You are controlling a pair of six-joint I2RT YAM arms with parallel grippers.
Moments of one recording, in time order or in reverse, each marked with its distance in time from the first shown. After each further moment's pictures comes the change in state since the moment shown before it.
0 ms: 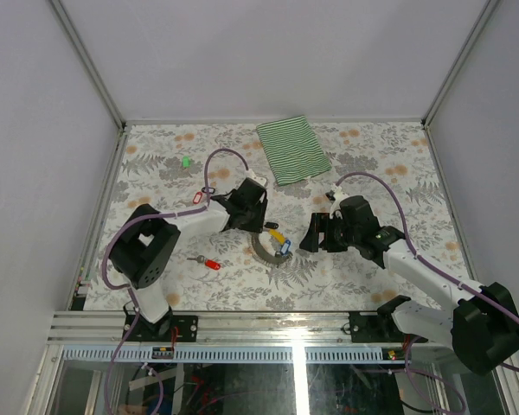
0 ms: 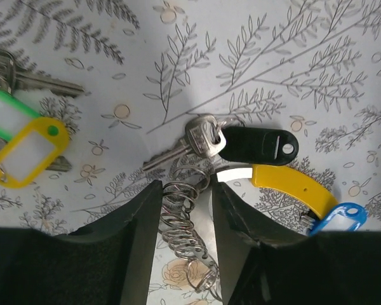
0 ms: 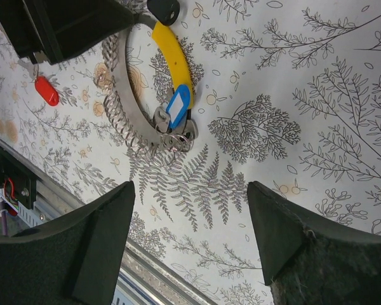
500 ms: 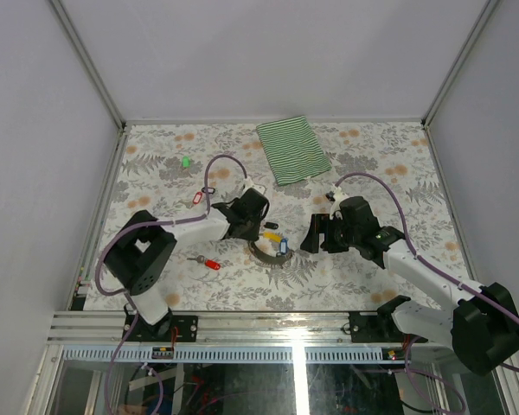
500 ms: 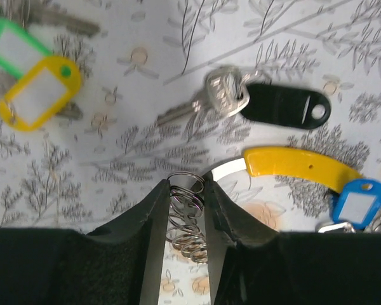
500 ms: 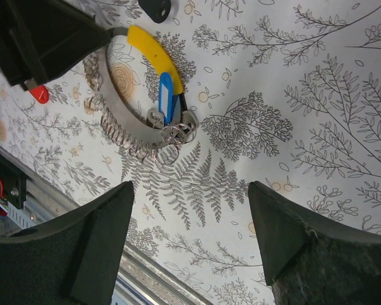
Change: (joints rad) left arm -0.068 -0.029 -0.039 -0.061 -0.115 -0.043; right arm 0.000 -0.001 -0.003 -0.009 0.011 -0.022
